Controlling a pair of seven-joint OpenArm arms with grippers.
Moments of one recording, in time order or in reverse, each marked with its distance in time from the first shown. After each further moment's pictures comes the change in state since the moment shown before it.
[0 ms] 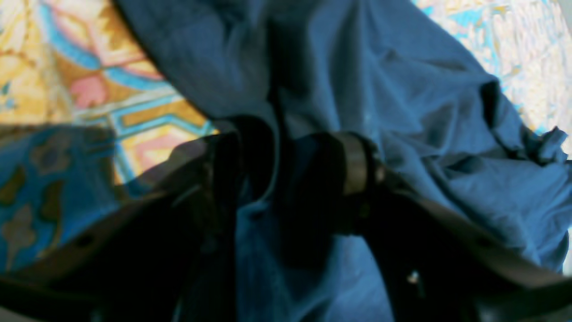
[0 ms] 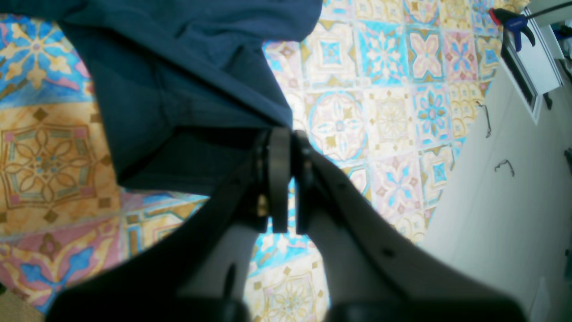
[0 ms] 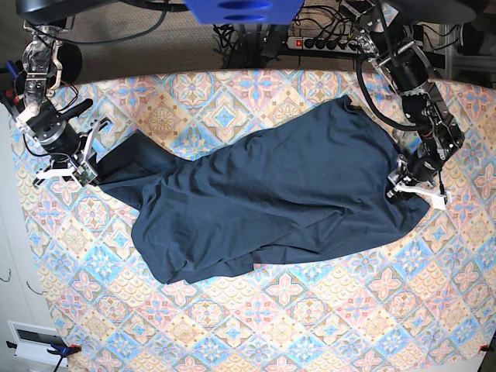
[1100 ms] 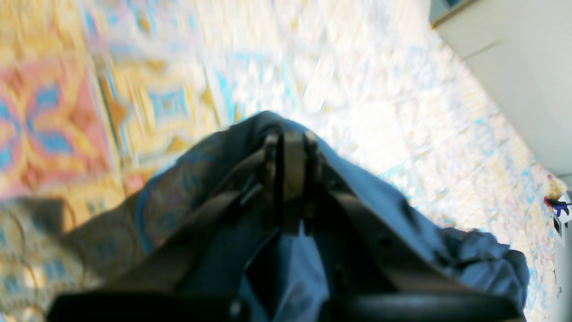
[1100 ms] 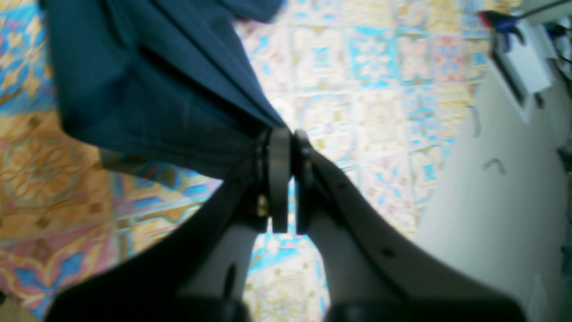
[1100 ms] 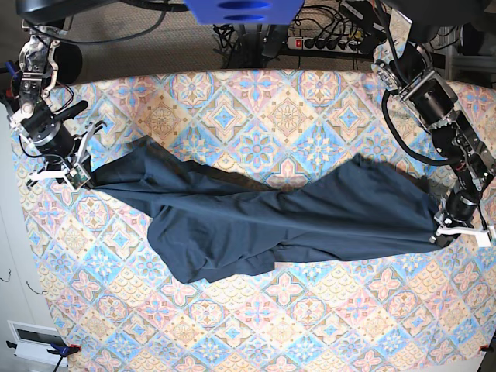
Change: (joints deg) left arm -11.3 -5.8 -4.1 -0.2 0.0 0.0 -3.1; right arm 0.2 0.0 2.5 0.0 0.6 0.1 0.7
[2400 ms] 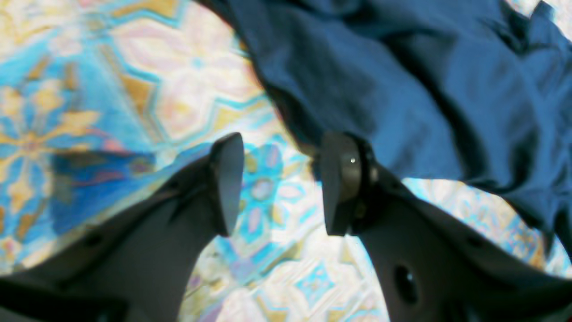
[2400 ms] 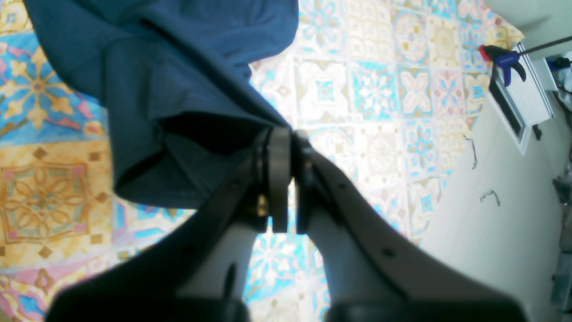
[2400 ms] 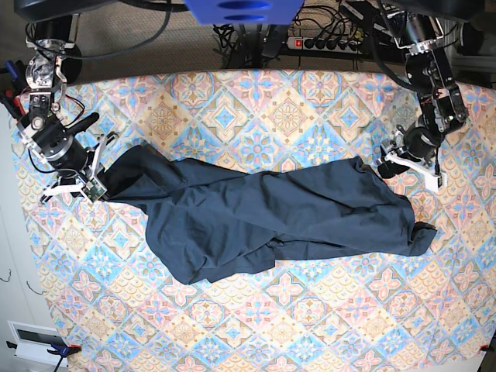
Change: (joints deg) left arm 28.7 1.4 15.8 25.0 -8.7 10.6 9.1; right arm 6.1 0.0 -7.2 0.0 -0.5 -0.1 -4.2
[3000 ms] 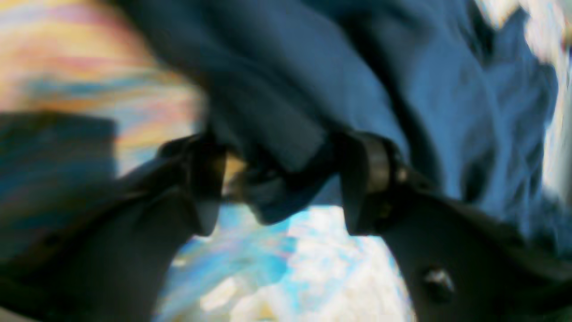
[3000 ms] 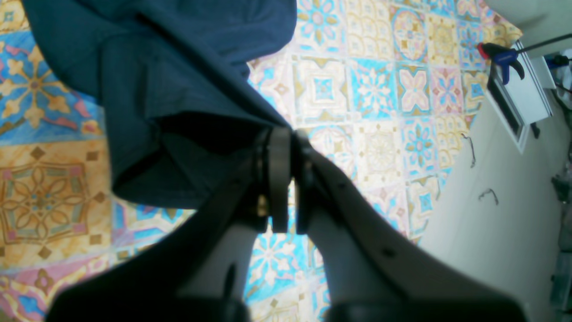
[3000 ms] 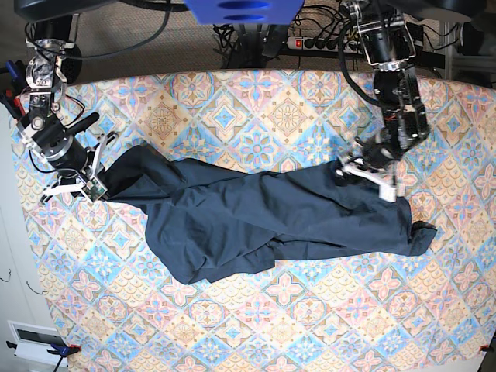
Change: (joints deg) left arm -6.7 7.9 9.3 -10.4 0.0 -0.3 -0.6; right arm -0.1 0.0 0.1 0.0 0.1 0.0 0.3
